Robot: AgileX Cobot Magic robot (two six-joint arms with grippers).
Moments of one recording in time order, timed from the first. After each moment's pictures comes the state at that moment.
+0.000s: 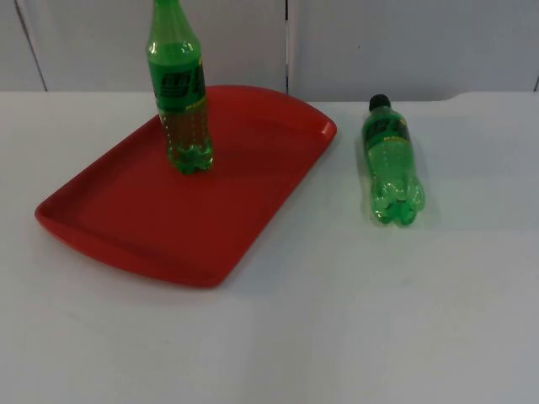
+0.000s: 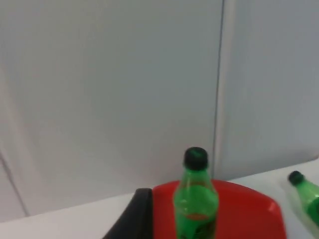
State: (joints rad) right arm 0.05 0.00 -0.52 -0.01 1.08 -0.04; left arm -0.19 1.04 -0.77 1.56 -0.09 -1.53
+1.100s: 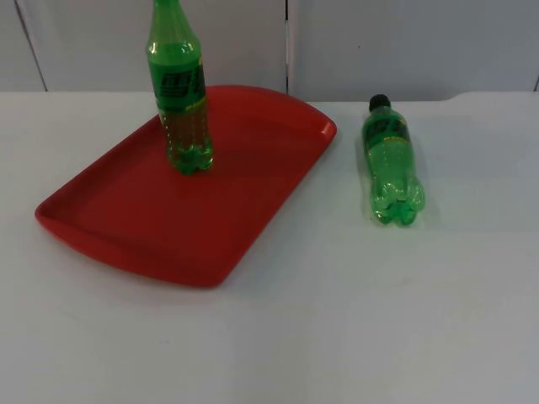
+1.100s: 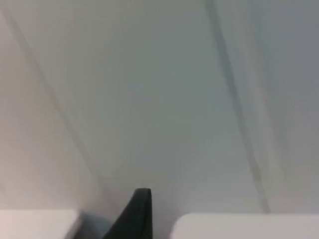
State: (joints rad) right arm 0.05 0.00 -0.52 -0.01 1.08 -0.04; left arm -0.19 0.91 -0.79 1.47 0.52 -1.22
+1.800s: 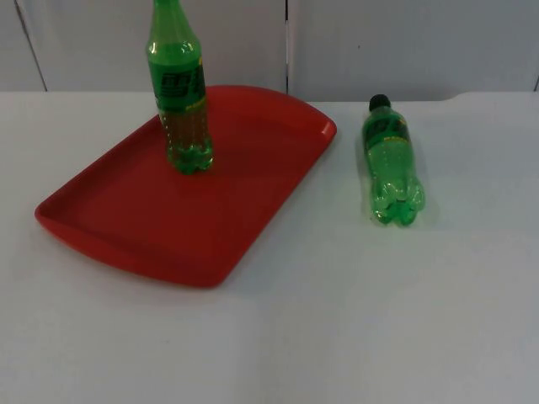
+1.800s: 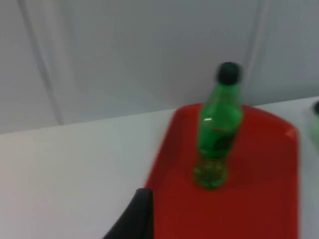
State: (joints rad) right arm 0.05 0.00 -0.52 -0.01 1.08 -0.03; left arm -0.19 0.89 -0.79 -0.11 0.39 0.11
